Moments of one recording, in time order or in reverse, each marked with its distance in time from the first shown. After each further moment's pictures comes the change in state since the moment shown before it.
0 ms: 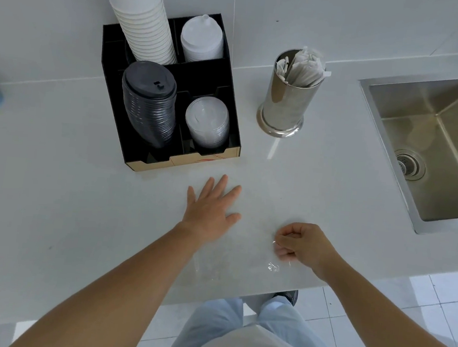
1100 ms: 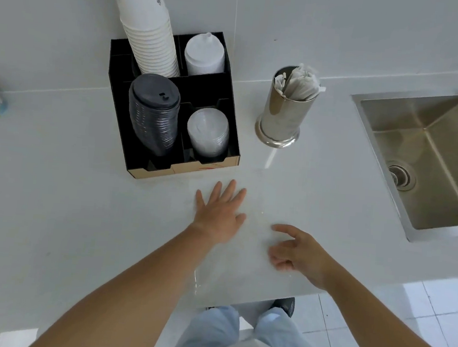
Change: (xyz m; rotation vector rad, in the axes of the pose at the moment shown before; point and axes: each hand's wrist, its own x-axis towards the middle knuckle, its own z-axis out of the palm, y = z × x) left_hand 0.009 0.016 -0.005 0.020 -0.030 -0.014; right_hand -0.011 -0.006 0.002 0.070 -0.178 0.006
